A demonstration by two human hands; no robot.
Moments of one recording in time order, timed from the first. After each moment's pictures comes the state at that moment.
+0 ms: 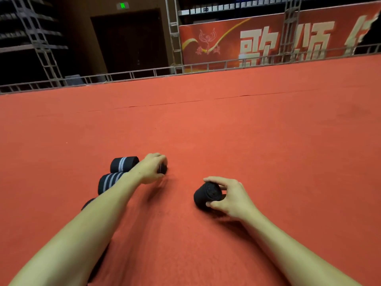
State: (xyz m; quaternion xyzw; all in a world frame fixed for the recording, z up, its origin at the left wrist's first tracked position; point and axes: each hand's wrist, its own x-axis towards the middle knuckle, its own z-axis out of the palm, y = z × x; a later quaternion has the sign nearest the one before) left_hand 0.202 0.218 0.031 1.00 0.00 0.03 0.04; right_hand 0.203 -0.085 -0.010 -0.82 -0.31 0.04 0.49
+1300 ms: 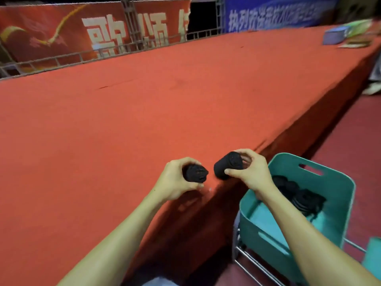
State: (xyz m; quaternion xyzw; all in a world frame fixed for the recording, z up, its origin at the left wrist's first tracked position) left_hand 0.047 -0.265 0.015 0.87 -0.30 -0.03 0.39; right_hand -0.014 -0.487 -0.018 -0.78 0.11 -0.22 0.58
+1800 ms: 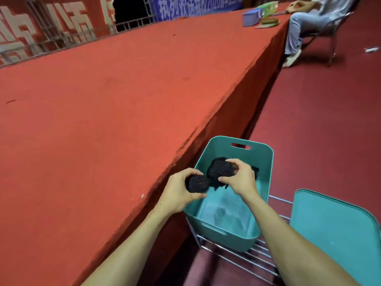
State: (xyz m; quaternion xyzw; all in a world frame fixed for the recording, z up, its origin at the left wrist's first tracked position) left_hand -0.007 -0.412 -0.043 0.81 -0.42 -0.12 0.38; right_hand -0.093 -0.600 -0.103 -0.74 0.36 -0.24 0.52
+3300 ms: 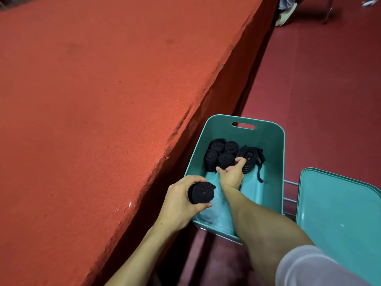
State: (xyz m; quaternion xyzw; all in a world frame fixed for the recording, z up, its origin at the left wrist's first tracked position) left_hand -0.001 -0.418 -0.095 0.80 -0.43 -0.15 0.40; right_hand -0.030 -0.591 -0.206 -0.57 0.58 -0.24 0.53
